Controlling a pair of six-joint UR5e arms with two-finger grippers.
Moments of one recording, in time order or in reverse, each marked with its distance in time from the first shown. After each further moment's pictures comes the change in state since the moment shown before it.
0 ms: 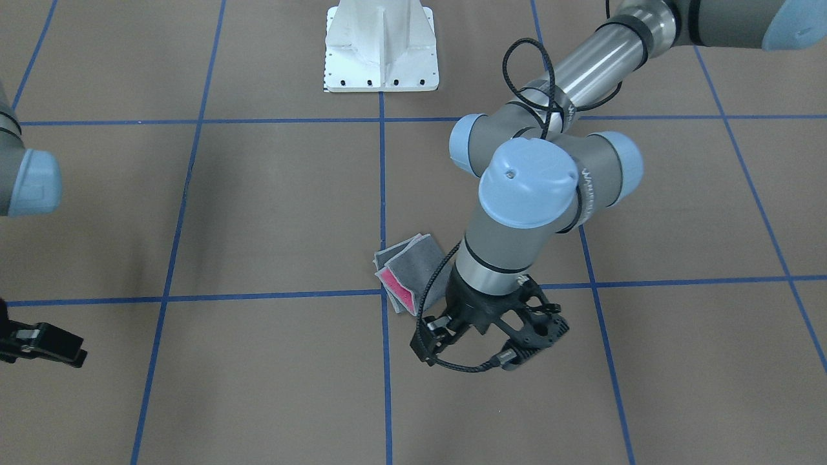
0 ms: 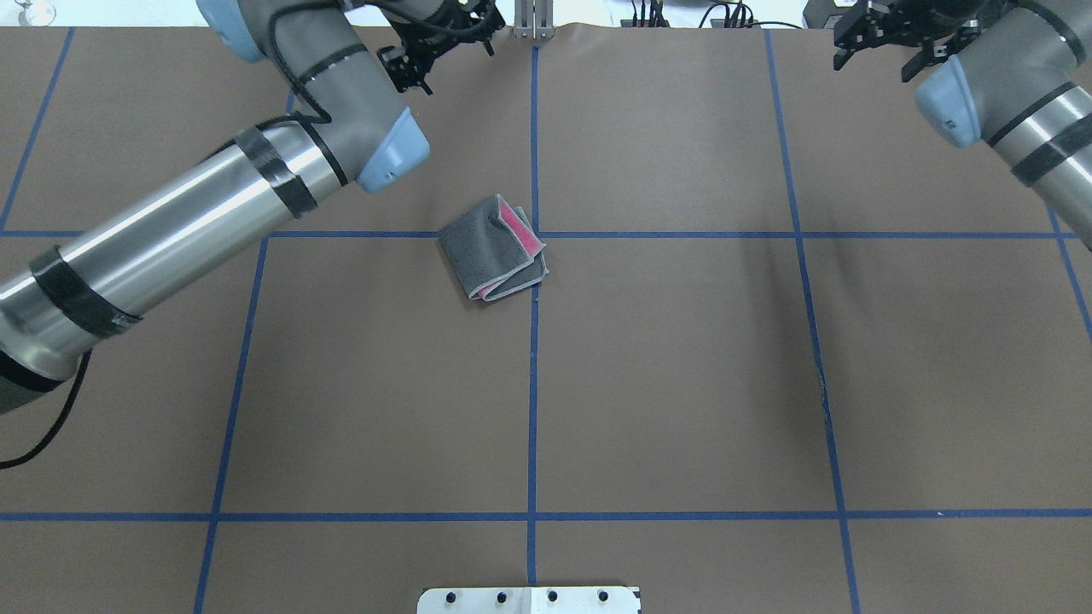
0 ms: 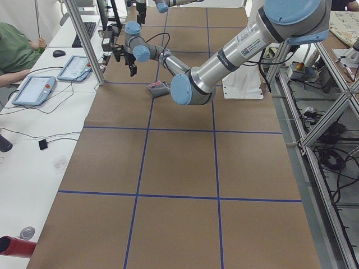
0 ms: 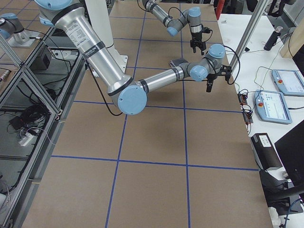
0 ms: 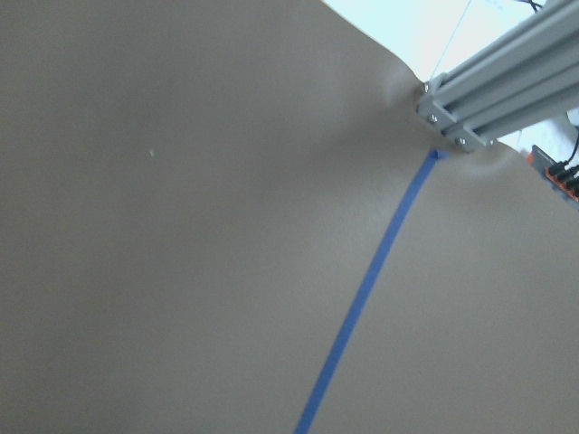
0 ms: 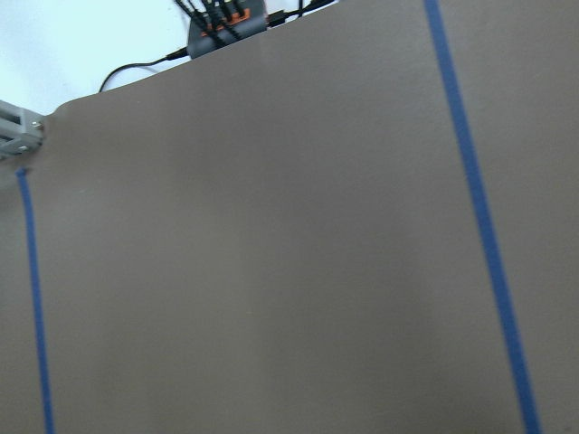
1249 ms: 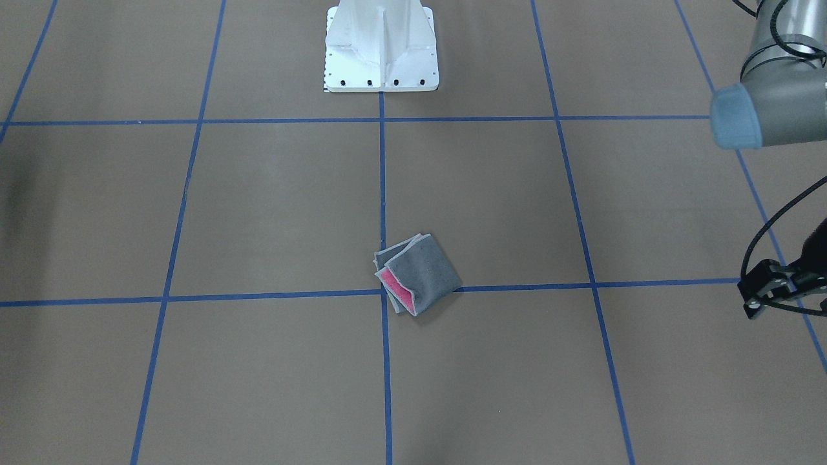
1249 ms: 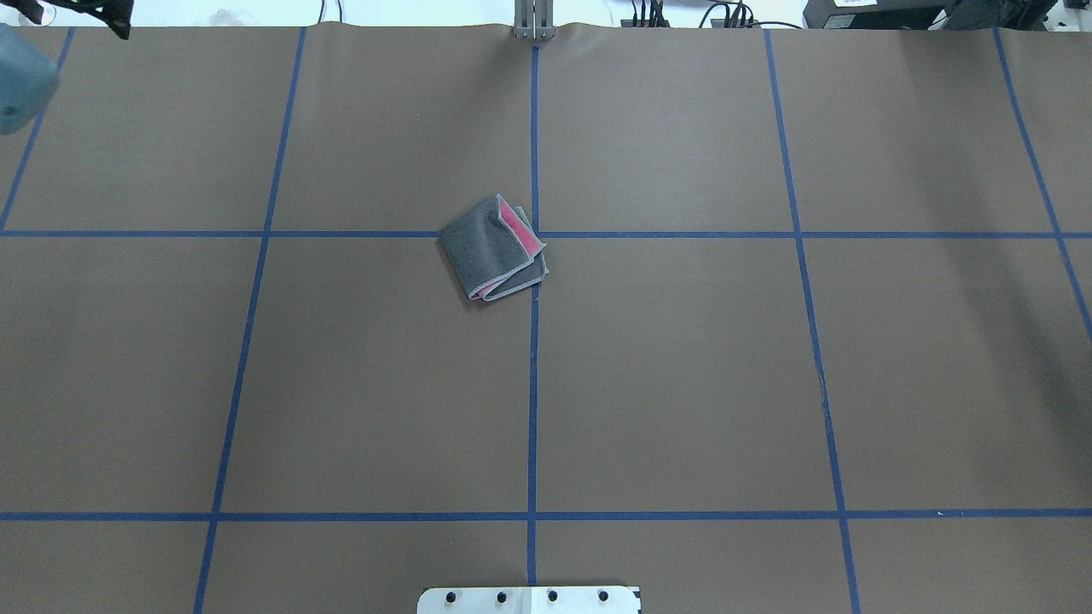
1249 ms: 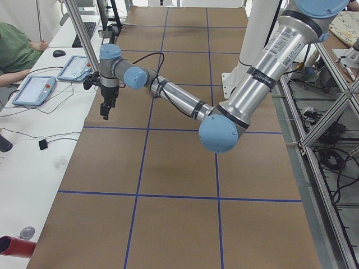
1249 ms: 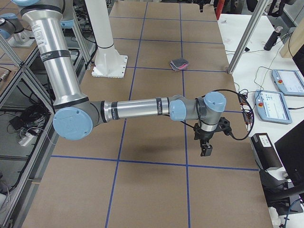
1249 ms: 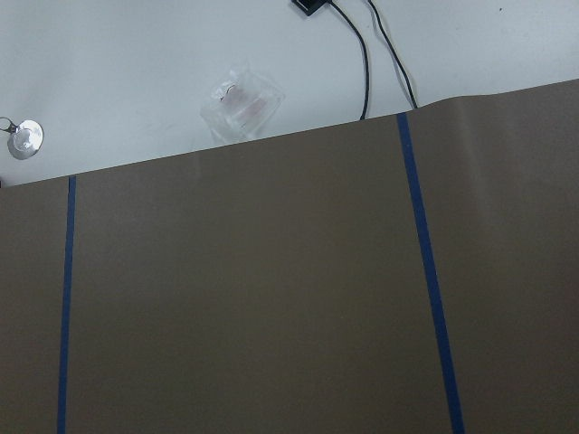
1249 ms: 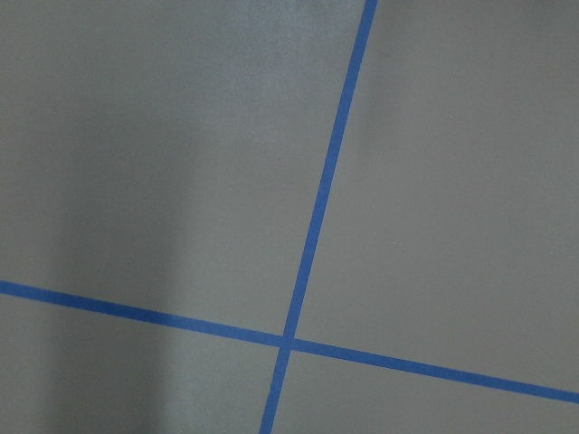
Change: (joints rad) left arm -0.347 0.527 -0.383 0.177 -0.101 0.983; right arm 0.292 -0.353 0.147 -0.189 -0.043 -0.792
